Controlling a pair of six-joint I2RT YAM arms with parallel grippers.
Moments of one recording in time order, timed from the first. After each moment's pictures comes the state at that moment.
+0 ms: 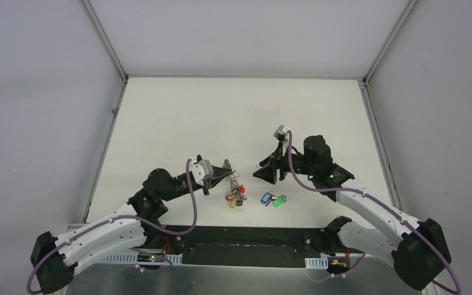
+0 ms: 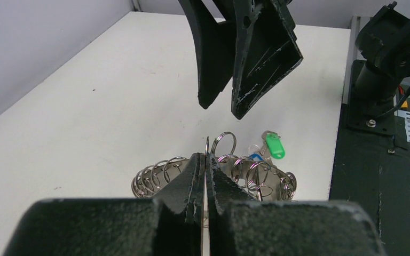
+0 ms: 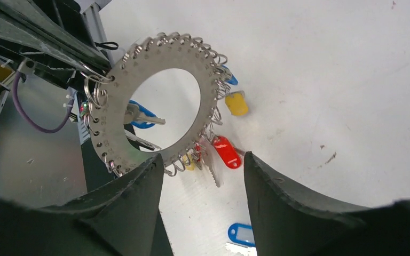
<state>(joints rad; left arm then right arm) -0.89 0.61 0.34 0.39 0.25 0.13 0.63 1.01 0.60 0.05 -0.66 0.20</state>
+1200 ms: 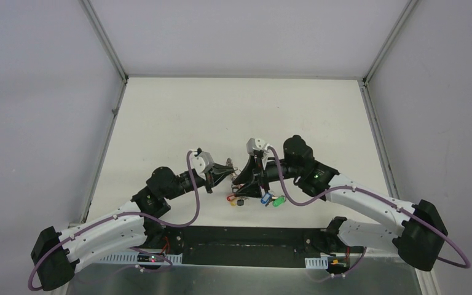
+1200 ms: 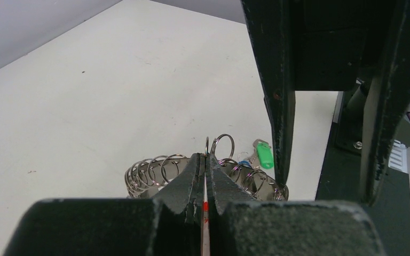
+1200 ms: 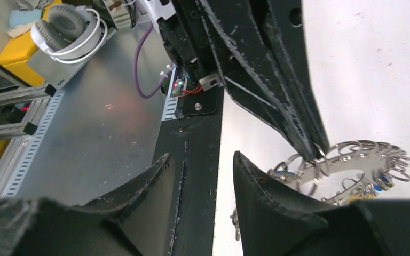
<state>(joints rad) -0.89 0.67 0.33 0.47 0.21 -0.01 0.89 1.09 0.70 0.17 -0.84 0.15</state>
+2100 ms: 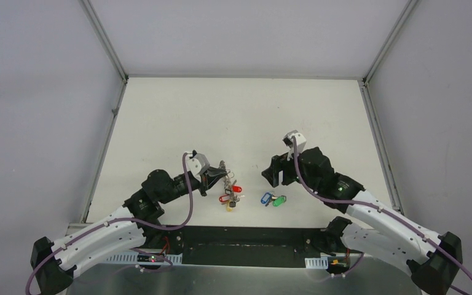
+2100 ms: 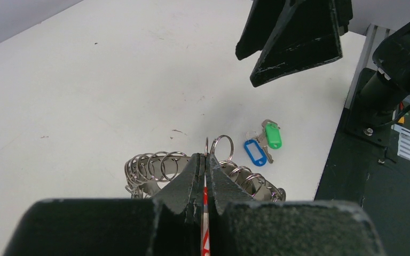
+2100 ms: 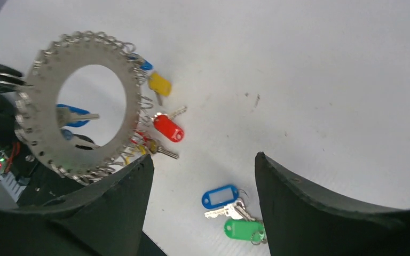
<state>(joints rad) -0.89 0.54 0.33 0.28 0.14 -0.01 0.84 0.81 0.62 -0.25 -0.01 0.32</state>
